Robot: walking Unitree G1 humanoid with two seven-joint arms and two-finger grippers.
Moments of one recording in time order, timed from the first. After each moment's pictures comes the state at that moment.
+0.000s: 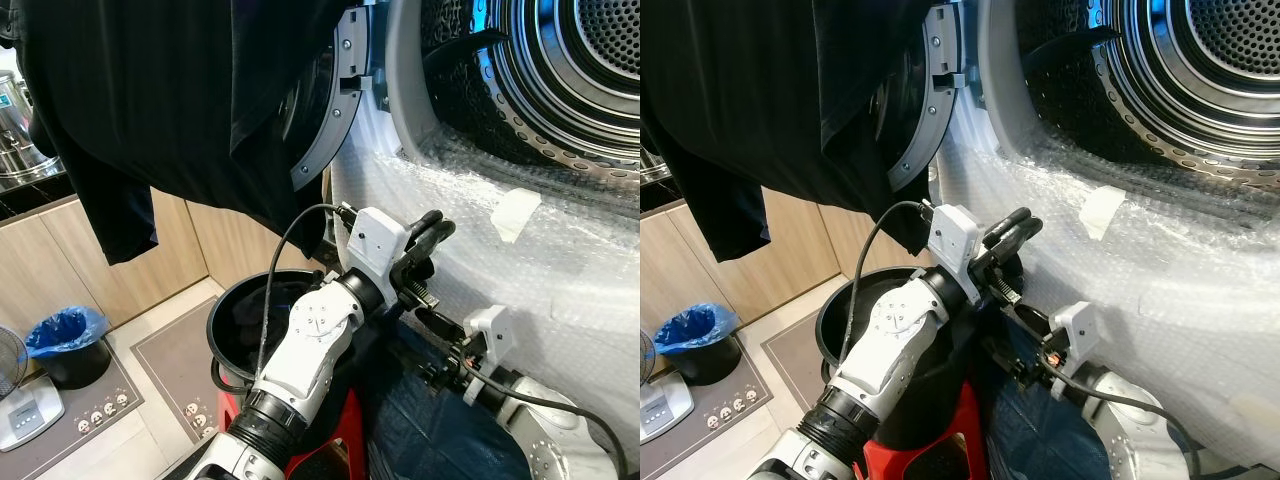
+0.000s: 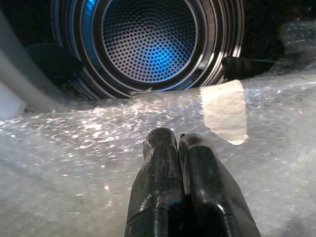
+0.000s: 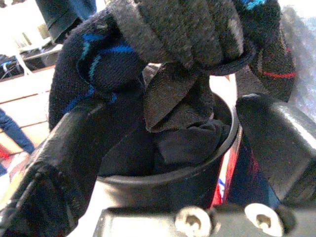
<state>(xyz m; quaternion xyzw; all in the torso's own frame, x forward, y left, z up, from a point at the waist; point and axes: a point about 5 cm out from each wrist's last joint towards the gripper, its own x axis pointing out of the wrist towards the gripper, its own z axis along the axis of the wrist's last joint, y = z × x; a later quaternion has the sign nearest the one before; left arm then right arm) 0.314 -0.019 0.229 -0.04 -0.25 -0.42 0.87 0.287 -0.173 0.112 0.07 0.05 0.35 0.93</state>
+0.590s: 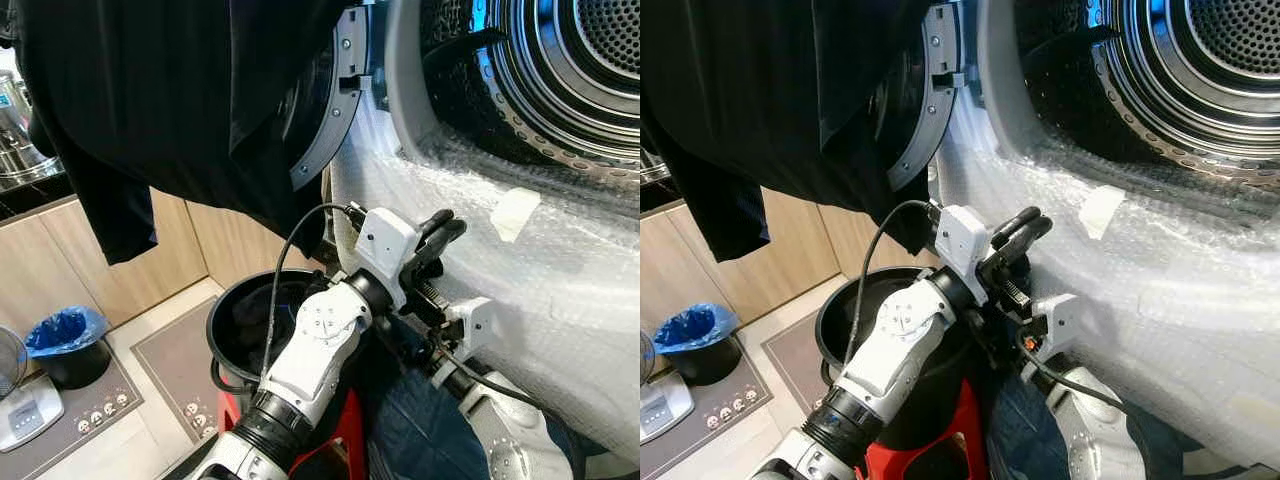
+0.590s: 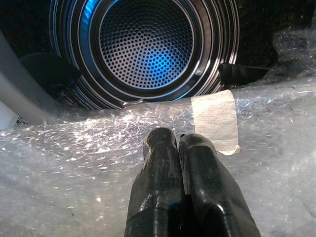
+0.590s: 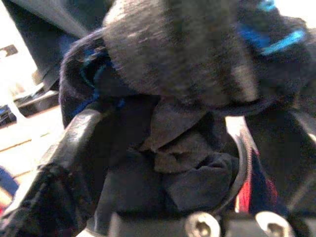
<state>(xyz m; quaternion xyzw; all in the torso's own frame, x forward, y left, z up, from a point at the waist) 0.311 -0.024 0.232 -0.05 -0.26 -0.42 0.87 0.294 -0.144 0.116 0.13 0.01 0.29 0.95</state>
